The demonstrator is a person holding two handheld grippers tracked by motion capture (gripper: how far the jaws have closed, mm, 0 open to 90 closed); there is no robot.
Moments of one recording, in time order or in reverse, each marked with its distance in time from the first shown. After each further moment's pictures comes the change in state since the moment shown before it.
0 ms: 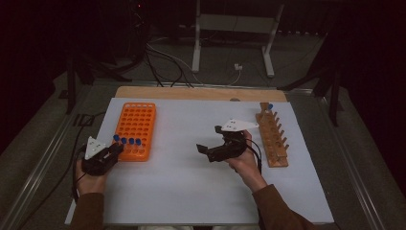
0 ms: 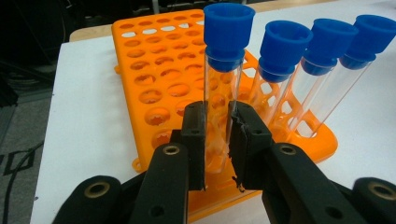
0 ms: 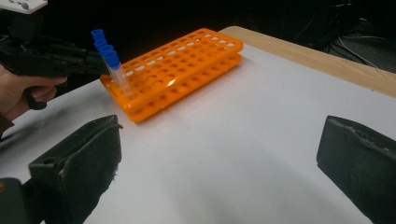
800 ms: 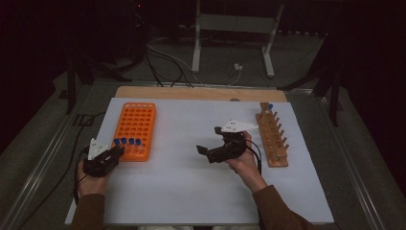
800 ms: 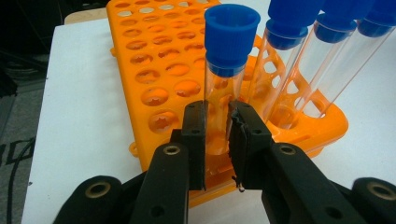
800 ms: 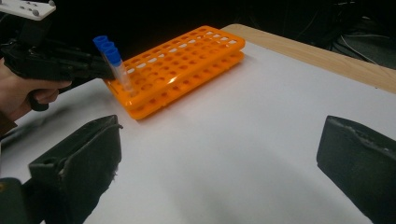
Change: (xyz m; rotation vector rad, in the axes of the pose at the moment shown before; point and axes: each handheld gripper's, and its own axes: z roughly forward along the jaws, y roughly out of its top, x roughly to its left) left arm -0.001 -0.007 0.005 0.046 0.002 0.005; right arm 0.000 -0.003 0.001 0.004 0.006 0.000
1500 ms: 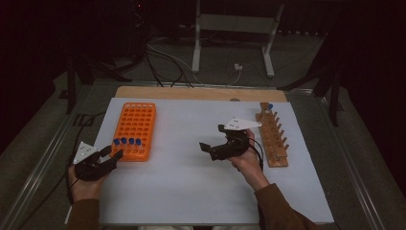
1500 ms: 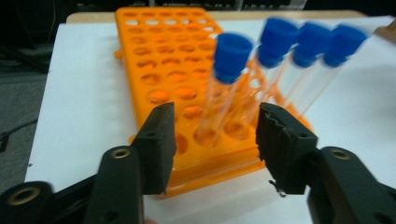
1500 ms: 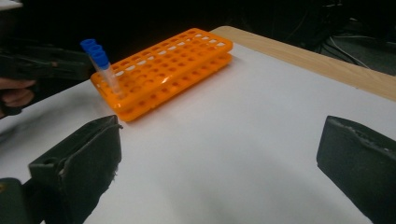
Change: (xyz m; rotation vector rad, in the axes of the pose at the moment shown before) left arm 0.003 -0.001 -0.026 -0.077 -0.042 -0.113; right arm -0.008 0.003 -0.005 -0.004 -0.033 0.003
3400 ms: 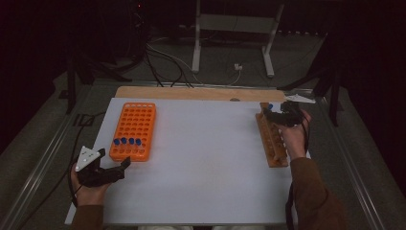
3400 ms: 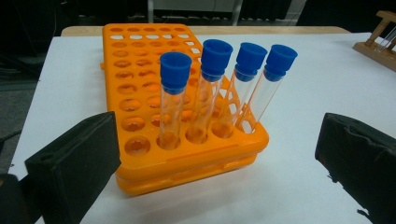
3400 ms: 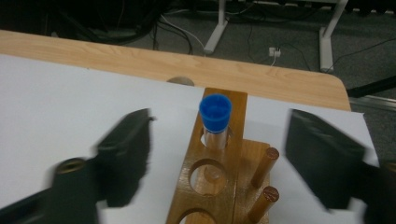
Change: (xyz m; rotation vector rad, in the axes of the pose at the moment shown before) left arm -0.024 0.001 -0.013 -0.034 -0.004 -0.015; right arm -0.189 -0.020 -0.068 0.058 -0.578 0.221
